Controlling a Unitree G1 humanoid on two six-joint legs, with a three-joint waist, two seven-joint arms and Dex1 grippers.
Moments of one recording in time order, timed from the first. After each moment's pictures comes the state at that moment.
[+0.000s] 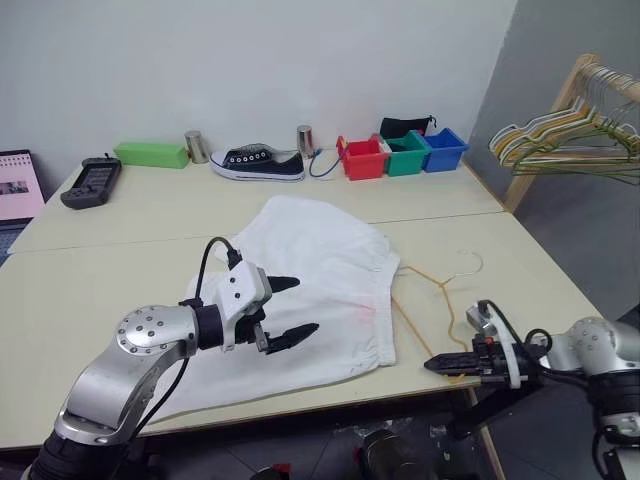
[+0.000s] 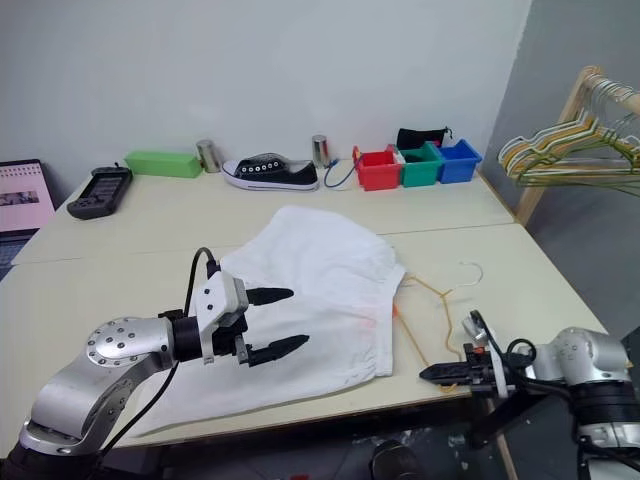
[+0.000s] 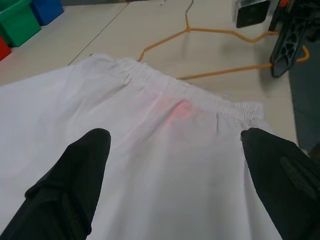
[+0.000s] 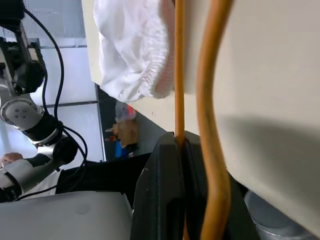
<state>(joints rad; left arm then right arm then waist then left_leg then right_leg) -0.10 0.75 0.00 -0.50 -0.42 0.52 -0.88 -0.35 -0.76 -0.04 0.21 0.98 1.61 0.89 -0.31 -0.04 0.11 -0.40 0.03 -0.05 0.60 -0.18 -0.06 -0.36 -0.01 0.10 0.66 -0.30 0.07</state>
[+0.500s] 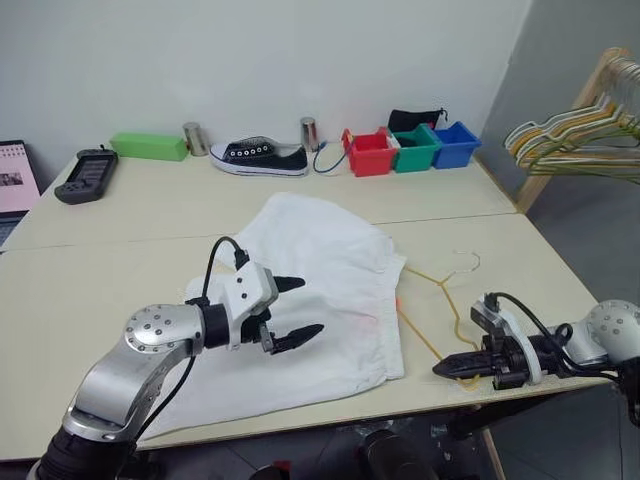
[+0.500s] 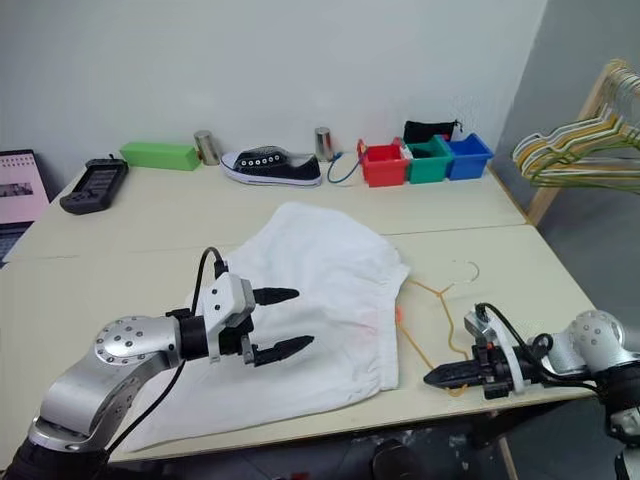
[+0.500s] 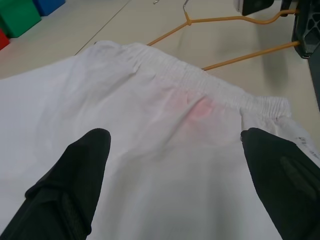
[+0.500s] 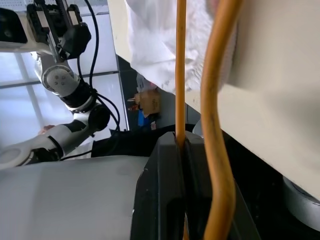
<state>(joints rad) -0.12 0.73 -0.03 -0.49 -0.40 0.51 -0.87 -0.46 -0.90 0.19 0.31 1.35 1.61 0.79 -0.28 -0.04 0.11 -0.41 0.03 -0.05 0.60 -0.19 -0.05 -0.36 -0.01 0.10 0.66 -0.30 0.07</state>
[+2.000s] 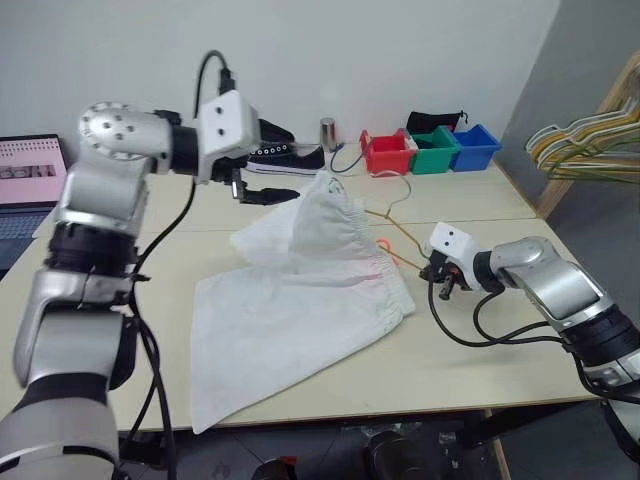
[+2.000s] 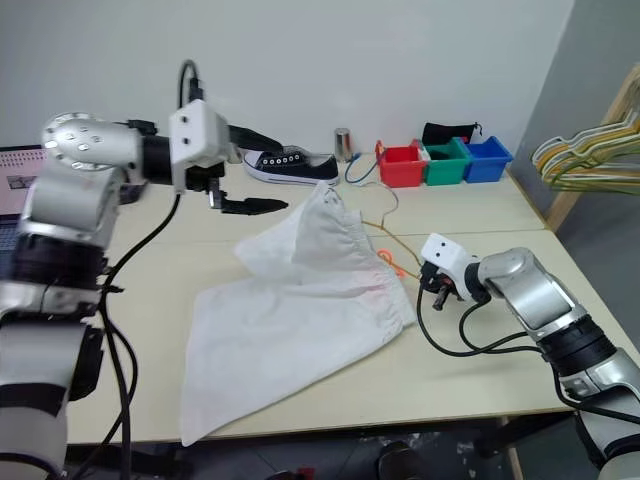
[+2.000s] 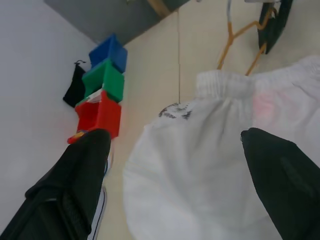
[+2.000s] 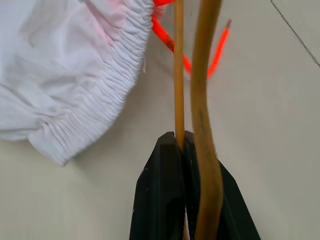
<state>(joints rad) -1.18 0.74 -0.22 0.56 -0.10 -0.07 -1.37 -0.70 -0.80 0.43 0.04 0.13 0.69 0.86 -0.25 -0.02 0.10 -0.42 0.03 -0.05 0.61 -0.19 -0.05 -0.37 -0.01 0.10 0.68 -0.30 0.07</state>
